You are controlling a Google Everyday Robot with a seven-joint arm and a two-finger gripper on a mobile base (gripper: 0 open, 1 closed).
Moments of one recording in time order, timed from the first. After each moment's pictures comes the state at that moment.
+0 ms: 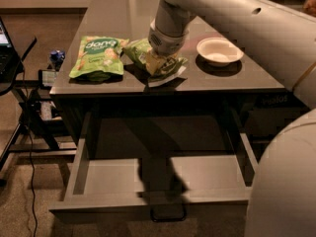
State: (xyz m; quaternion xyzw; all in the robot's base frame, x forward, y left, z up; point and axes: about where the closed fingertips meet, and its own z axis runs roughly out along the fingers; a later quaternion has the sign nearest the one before) arm 0.656 -0.018 0.864 -0.37 0.91 0.05 0.17
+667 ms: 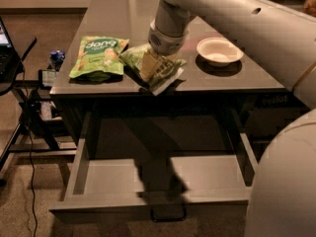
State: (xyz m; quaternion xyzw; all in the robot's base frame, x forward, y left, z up) arm 0.656 -0.018 0.864 -0.37 0.91 0.05 0.17
